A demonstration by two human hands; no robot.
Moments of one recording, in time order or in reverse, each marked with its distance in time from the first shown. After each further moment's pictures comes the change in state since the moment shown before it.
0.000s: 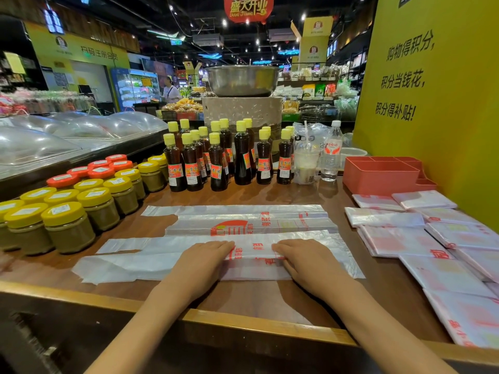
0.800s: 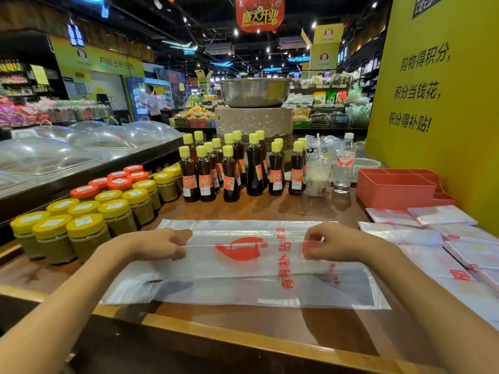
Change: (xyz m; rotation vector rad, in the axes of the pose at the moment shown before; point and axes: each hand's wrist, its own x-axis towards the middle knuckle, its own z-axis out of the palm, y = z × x) left_hand 0.007 -0.095 -0.110 -0.270 -0.555 -0.301; right_hand 0.038 0.042 -0.073 0.317 -0.288 0.146
